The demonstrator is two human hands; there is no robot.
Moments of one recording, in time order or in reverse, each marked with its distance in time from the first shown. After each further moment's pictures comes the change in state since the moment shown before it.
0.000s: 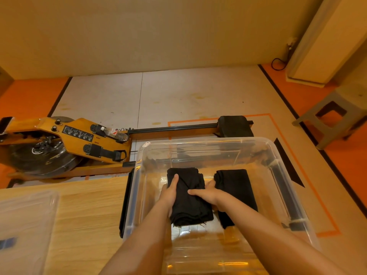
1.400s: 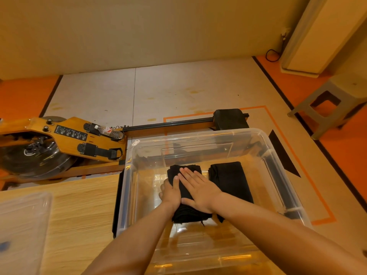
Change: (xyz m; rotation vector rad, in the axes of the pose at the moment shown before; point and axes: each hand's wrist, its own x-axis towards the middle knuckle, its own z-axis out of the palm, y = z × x) left_hand -0.007 -0.016 0.021 0.549 0.217 0.260; right_hand -0.019 0.009 0.006 -1.228 0.192 -0.838
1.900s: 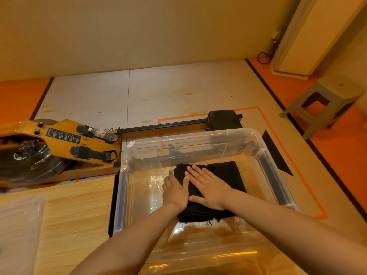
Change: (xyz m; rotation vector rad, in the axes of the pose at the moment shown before) left_hand -0.022 0.019 0.008 0.280 -0.028 0.264; right_hand -0.028 0.026 -0.012 -0.007 -0.001 0.032
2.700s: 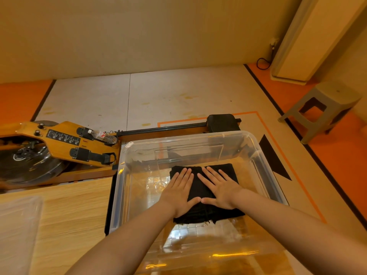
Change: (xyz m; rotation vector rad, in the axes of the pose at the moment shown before) left_hand 0.003 -0.004 -0.008 0.833 -0.240 0.577; right_hand -0.025 0.026 -0.006 -0.067 -0.217 0.185
